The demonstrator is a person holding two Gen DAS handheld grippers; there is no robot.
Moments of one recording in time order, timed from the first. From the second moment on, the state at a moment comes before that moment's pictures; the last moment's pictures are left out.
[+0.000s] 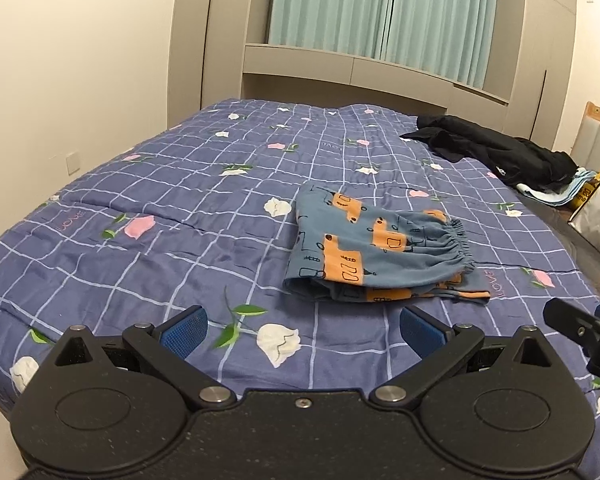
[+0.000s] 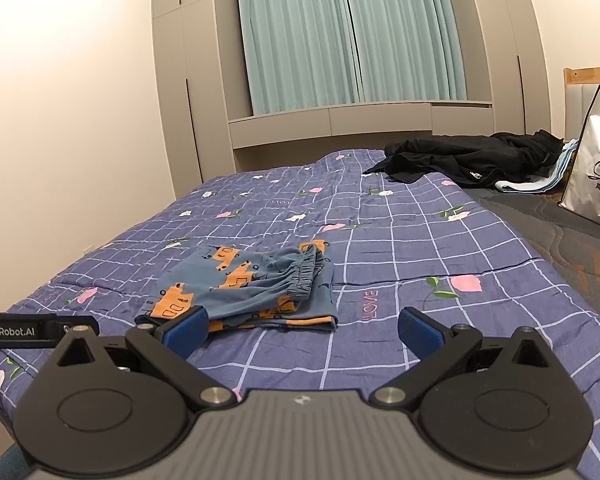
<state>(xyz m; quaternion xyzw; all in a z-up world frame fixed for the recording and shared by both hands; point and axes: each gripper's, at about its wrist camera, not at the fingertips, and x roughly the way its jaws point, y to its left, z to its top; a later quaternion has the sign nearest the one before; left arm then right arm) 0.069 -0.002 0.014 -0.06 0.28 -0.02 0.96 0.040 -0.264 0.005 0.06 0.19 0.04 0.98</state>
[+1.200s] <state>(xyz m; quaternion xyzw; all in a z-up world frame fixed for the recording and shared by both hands) 0.101 -0.002 -0.001 -0.05 0.31 -0.02 0.95 0.074 -0.258 -0.011 0.06 0.22 0.05 0.97</state>
